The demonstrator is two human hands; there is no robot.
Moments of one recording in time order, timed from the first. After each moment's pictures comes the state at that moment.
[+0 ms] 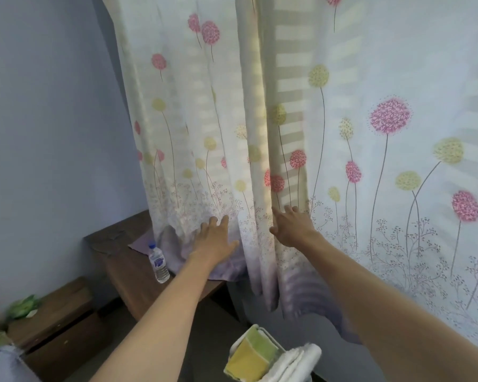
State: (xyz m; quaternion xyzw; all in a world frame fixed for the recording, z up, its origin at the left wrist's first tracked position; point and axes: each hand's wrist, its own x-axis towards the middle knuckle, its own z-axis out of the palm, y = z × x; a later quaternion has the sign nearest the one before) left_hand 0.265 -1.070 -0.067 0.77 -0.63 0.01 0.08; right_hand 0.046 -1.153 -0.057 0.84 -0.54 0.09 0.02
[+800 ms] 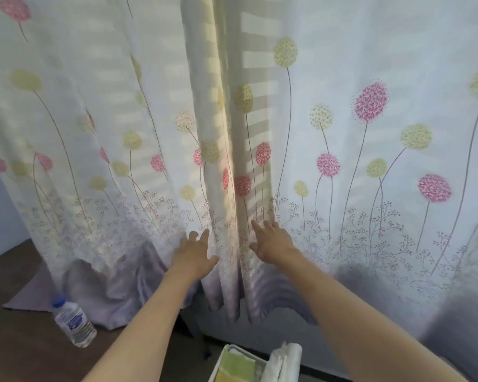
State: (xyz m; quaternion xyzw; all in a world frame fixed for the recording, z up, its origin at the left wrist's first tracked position) left_hand 0.315 -1.240 -0.135 0.66 -0.75 -0.06 0.02; right_hand 0.085 -1.235 -0.126 0.72 -0.69 0.05 -0.03
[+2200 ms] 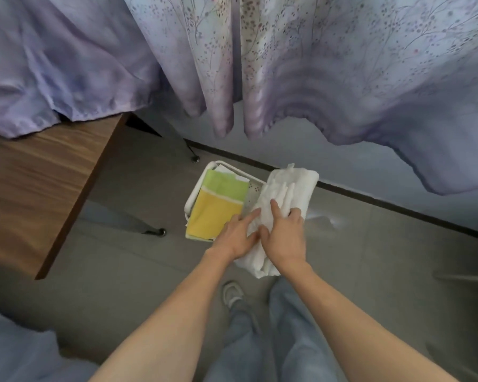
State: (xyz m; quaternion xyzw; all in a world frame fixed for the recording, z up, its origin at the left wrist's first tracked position) left_hand 0.255 -1.106 -0.636 0.57 -0.65 -0.50 -0.10; right_hand 0.110 -1.071 -0.584 0.53 -0.80 0.02 -0.29
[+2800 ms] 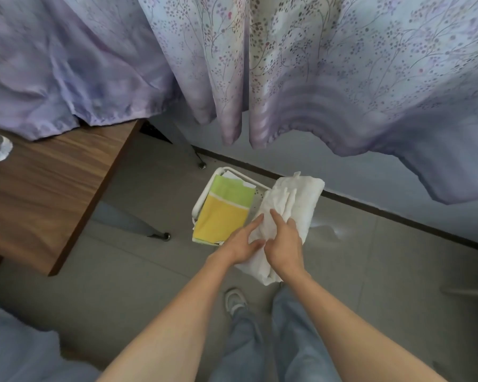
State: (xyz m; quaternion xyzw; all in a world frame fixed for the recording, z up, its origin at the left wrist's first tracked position) left_hand 0.265 -1.101 -0.649 0.54 -0.58 -0.61 -0.02; right_hand 0.120 -1.066 -0.562 0.45 -0.78 0.12 -0.41
